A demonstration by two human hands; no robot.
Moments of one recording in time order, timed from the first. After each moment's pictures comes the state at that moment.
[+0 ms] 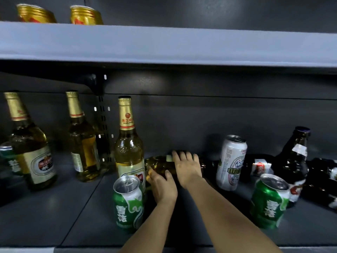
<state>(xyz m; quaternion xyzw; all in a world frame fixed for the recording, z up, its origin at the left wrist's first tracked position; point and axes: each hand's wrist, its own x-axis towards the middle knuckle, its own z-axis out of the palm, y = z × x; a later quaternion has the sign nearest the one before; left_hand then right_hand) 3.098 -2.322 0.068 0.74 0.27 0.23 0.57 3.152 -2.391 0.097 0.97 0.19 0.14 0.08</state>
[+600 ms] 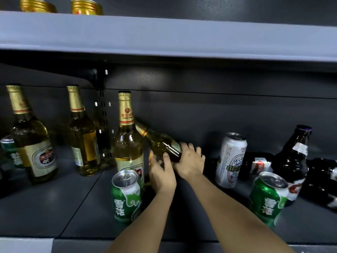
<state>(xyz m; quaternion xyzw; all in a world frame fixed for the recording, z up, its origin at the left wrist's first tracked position) 3.099 -2.326 0.085 0.68 0.21 0.32 0.62 3.141 -2.395 0.113 0.95 0.11 0.17 -0.22</state>
